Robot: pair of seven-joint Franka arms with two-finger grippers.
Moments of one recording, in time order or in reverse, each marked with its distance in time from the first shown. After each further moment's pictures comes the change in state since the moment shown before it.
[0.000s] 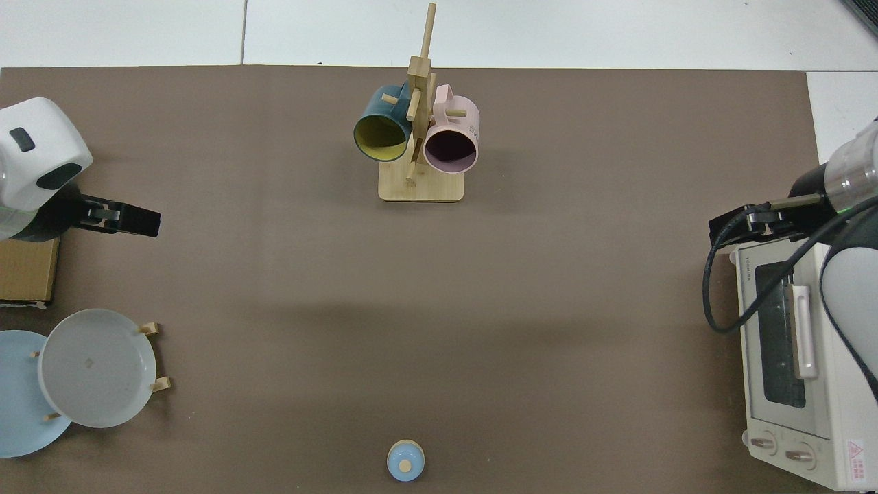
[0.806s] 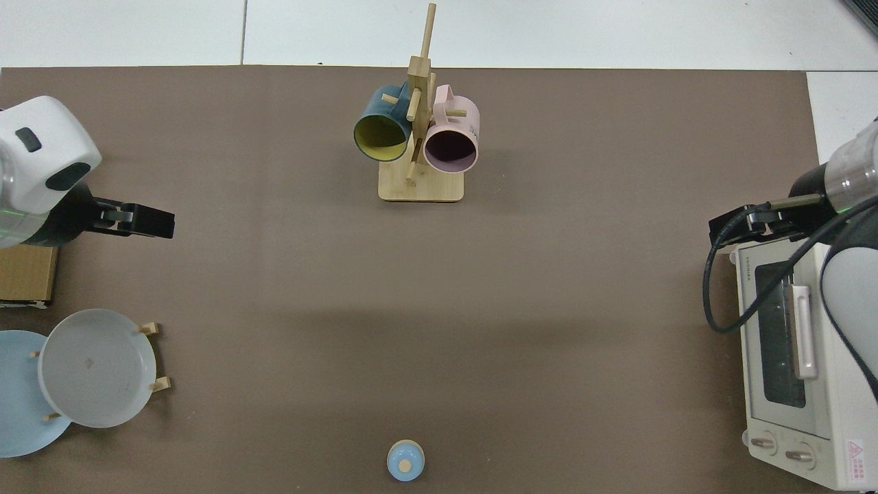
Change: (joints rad) left arm -0.038 -0.018 0.009 0.004 -0.040 -0.018 -0.055; right arm 0.000 0.000 0.000 0.000 0.000 0.000 0.000
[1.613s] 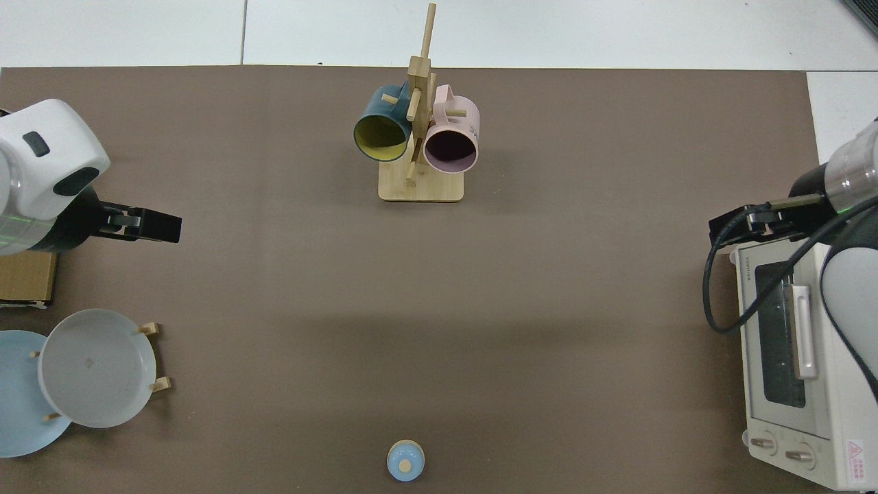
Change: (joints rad) left arm -0.381 -0.017 0.368 0.001 0.000 -0.015 -0.020; right arm 0.000 0.000 0.000 0.000 0.000 0.000 0.000
